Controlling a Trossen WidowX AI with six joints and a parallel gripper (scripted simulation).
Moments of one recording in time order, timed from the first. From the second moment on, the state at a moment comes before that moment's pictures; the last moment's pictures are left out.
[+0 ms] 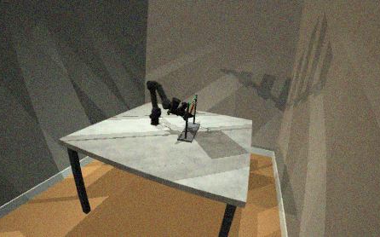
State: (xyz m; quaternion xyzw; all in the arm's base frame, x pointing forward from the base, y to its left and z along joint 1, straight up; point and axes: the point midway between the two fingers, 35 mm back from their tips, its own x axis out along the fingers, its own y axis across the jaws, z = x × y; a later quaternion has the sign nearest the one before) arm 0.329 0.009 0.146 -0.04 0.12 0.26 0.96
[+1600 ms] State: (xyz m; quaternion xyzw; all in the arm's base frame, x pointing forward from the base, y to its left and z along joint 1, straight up) arm 0.305 0.061 0.147 -0.01 0.12 0.08 0.99
